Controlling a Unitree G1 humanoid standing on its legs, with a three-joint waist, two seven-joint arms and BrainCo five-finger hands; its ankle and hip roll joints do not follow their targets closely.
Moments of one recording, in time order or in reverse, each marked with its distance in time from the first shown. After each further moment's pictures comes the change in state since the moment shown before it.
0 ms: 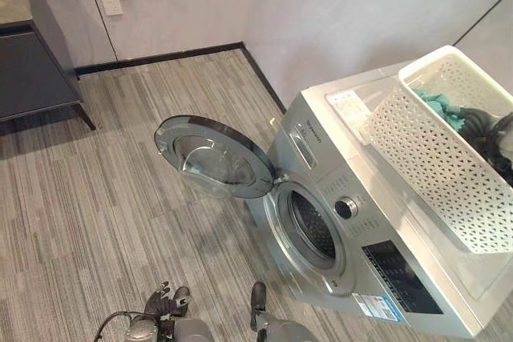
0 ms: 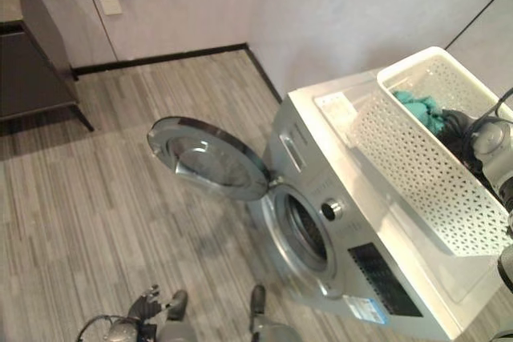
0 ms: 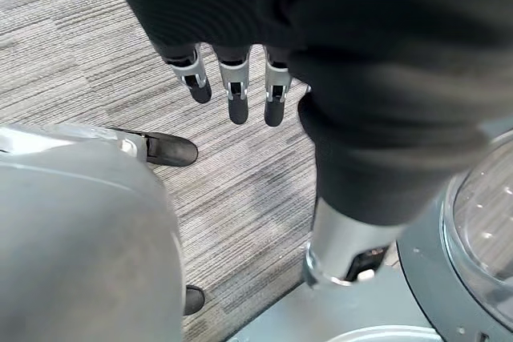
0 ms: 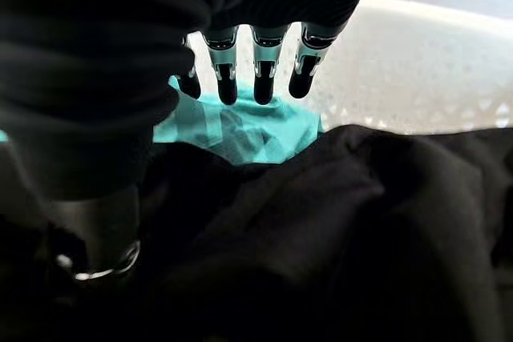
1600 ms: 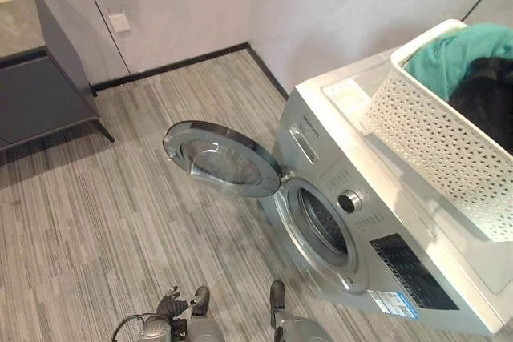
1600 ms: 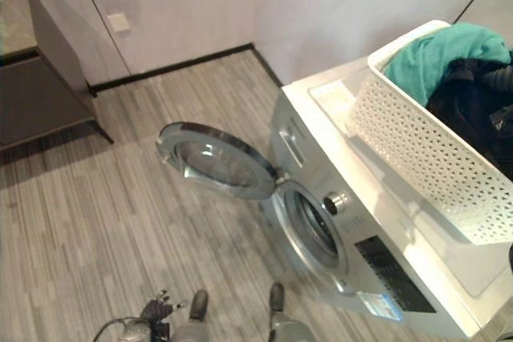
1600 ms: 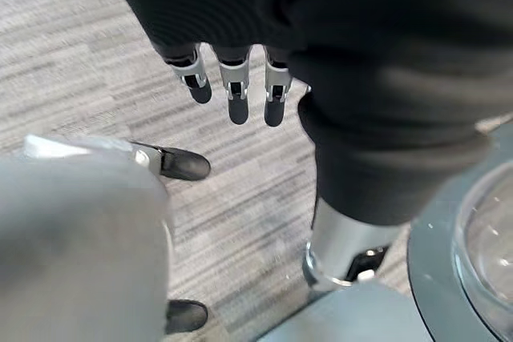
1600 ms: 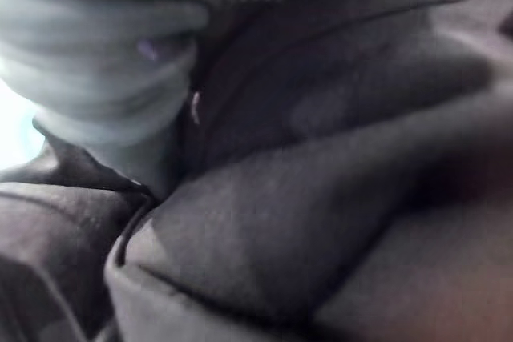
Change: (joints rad) left arm -0.067 -0.095 0.040 0.139 -0.006 -0.015 0.008; right arm 0.007 -0.038 -0.379 -0.038 0.219 -0.021 -0.195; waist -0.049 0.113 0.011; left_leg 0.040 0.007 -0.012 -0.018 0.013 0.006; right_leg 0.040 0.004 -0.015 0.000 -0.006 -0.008
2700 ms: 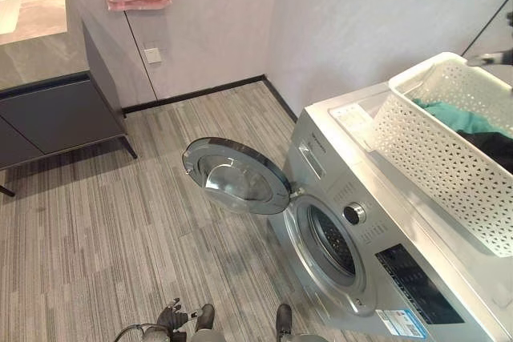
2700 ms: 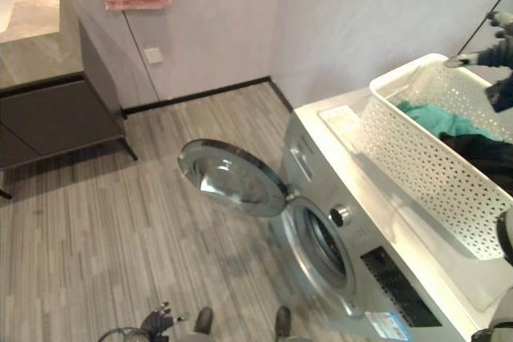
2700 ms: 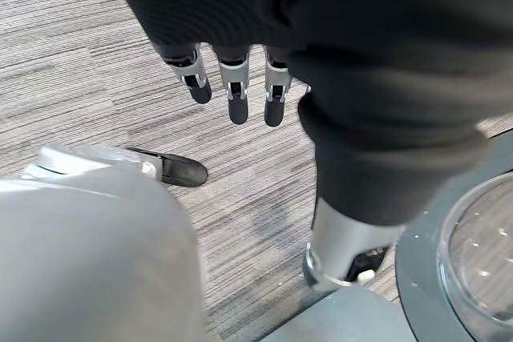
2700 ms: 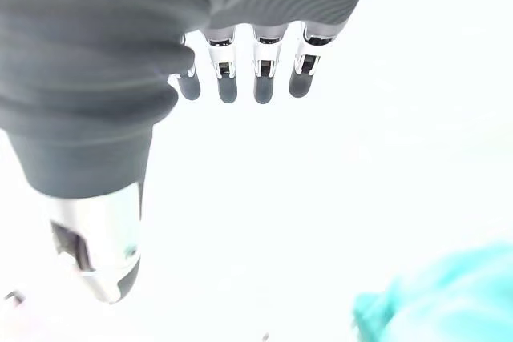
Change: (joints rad) left arm 0.051 0.004 -0.010 0.022 0.037 0.015 -0.026; right arm -0.257 0.136 0.179 0.148 0.085 0.004 0.090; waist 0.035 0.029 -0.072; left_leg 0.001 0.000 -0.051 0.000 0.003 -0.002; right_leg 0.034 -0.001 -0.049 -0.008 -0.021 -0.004
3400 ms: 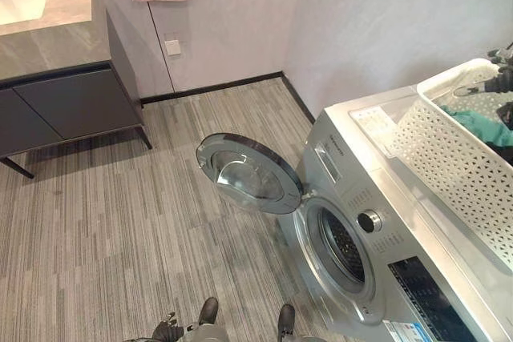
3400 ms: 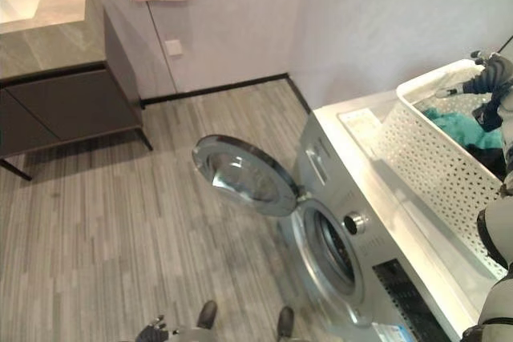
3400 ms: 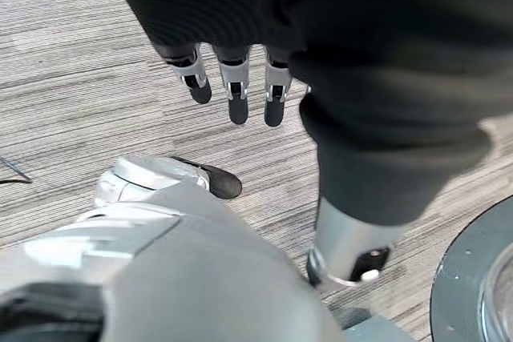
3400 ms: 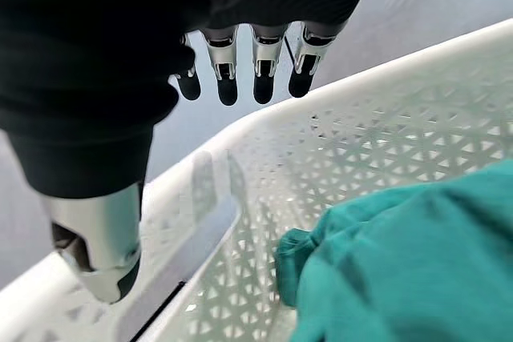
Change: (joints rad) left arm 0.045 0.002 0.006 -0.004 -0.011 0.003 0.002; right arm 0.013 0.010 0.026 0.155 -0.176 0.045 0.025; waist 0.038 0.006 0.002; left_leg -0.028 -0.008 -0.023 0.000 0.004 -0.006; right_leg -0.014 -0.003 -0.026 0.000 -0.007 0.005
